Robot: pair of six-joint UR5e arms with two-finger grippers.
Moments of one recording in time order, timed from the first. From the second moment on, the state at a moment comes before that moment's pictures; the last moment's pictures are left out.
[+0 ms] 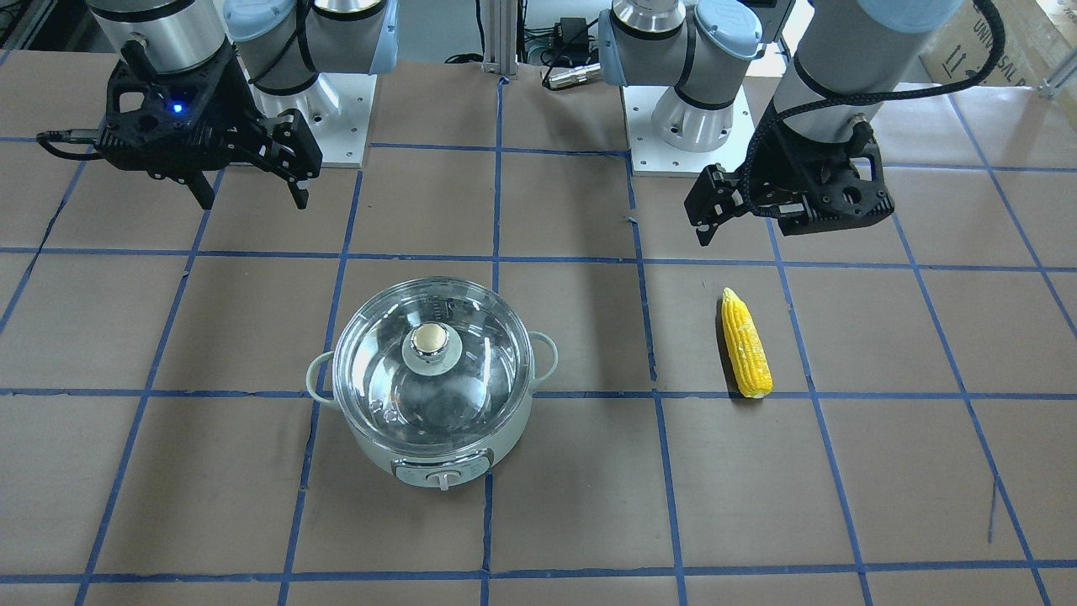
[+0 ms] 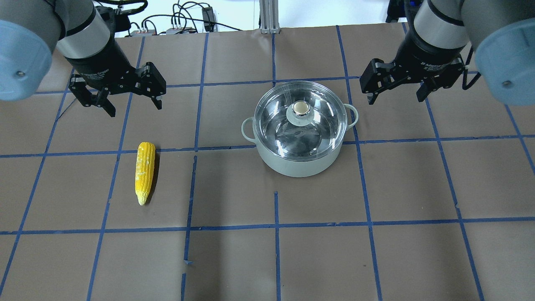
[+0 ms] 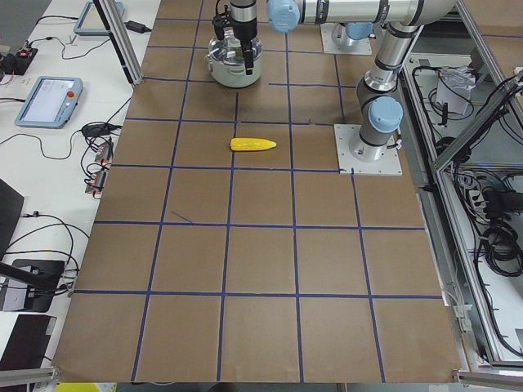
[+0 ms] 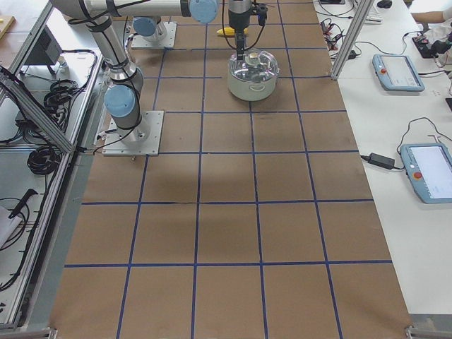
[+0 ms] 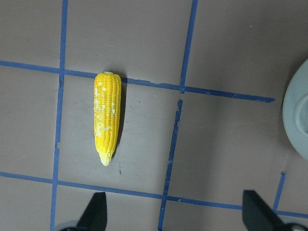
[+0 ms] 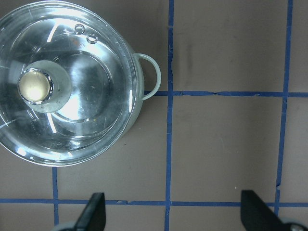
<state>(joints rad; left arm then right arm) -1.54 -1.59 -1.58 -1.58 1.59 -0.12 1.58 -1.63 1.63 -1.63 -1.56 -0.01</state>
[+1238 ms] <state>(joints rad) -1.53 -1.60 -1.60 -1.55 1.59 -0.11 1.58 -1.63 1.64 -1.62 -1.55 -0.01</state>
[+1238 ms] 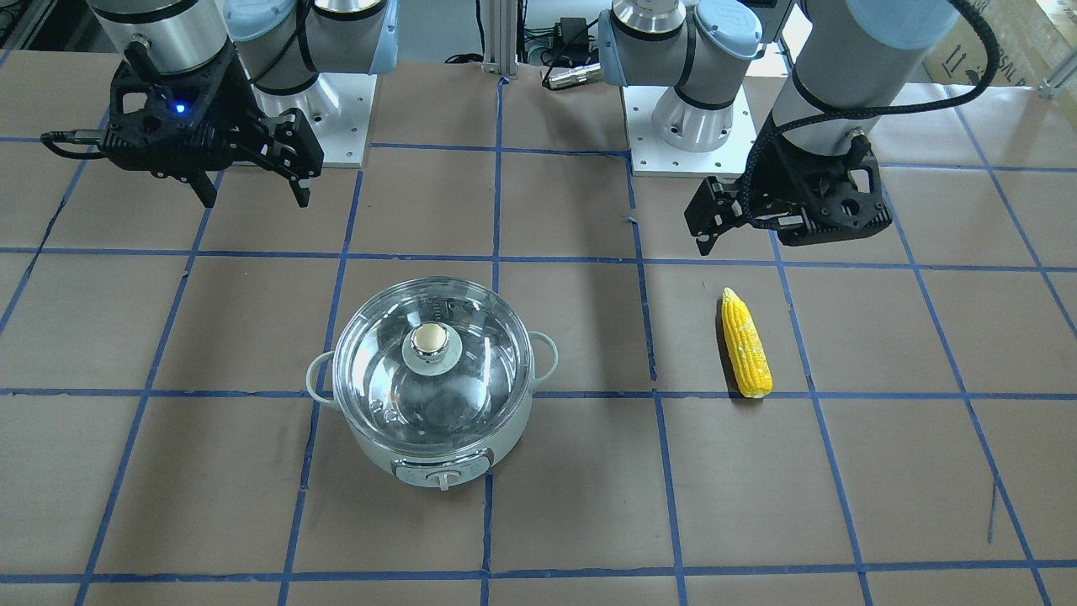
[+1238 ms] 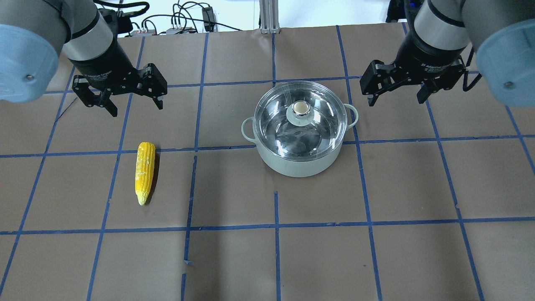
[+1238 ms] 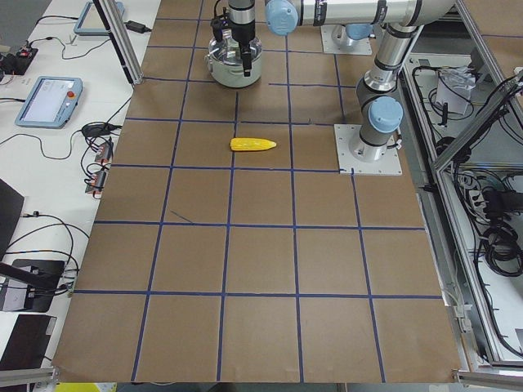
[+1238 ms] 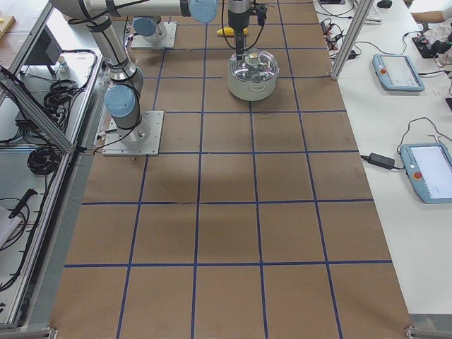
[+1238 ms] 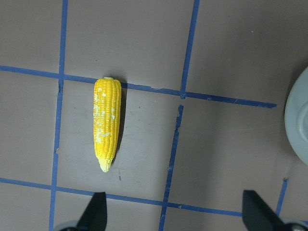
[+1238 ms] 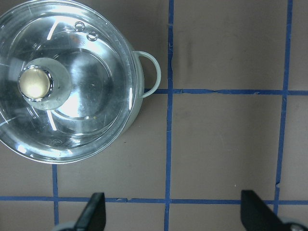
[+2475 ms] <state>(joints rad) -1.29 -1.65 -1.75 -1.38 1.58 0.29 1.66 -1.45 1.62 -1.81 -1.52 0.09</state>
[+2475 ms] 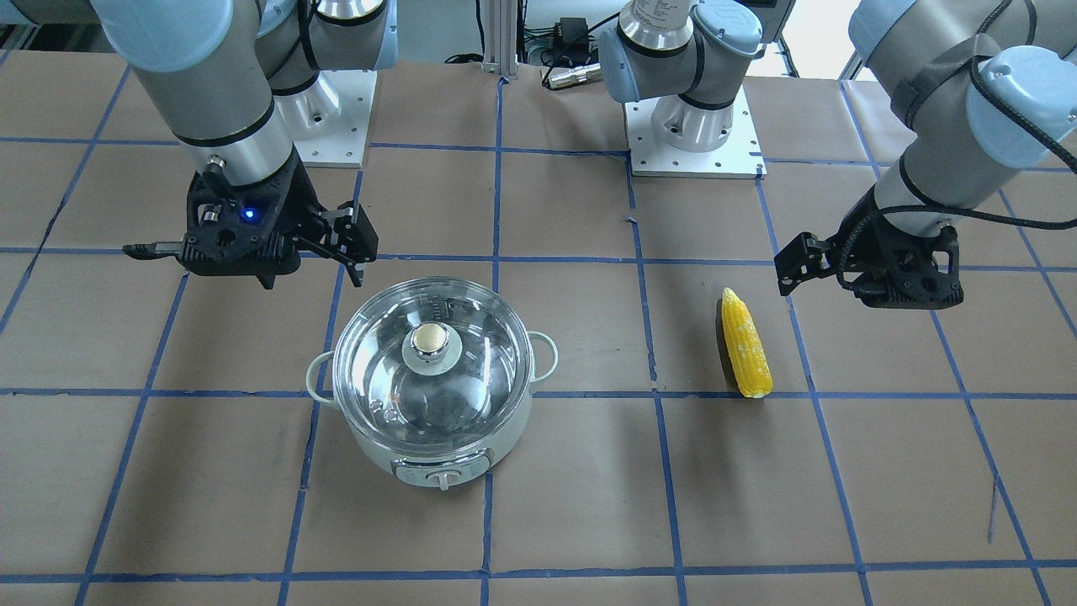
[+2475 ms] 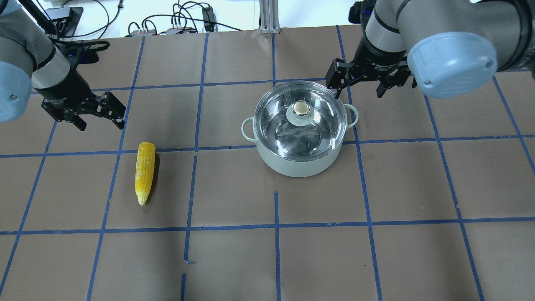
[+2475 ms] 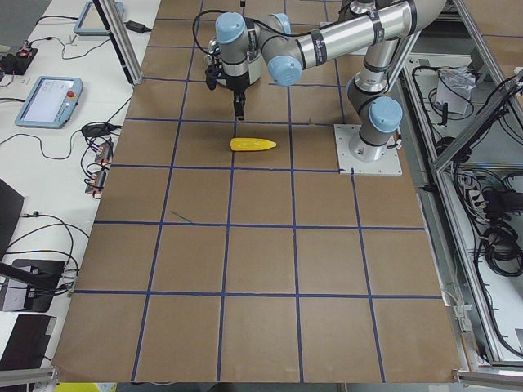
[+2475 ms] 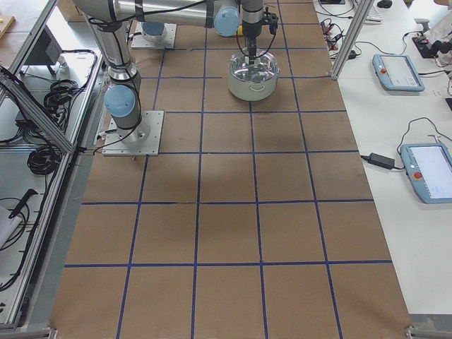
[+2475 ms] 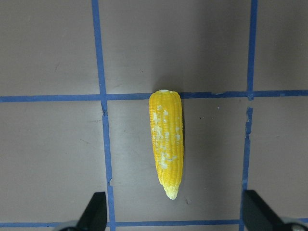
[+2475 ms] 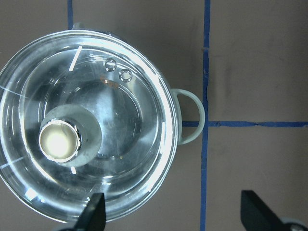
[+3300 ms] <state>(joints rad) -1.28 -1.70 -2.01 -0.95 1.57 0.16 1.78 -1.42 1.62 -1.84 -1.53 0.23</state>
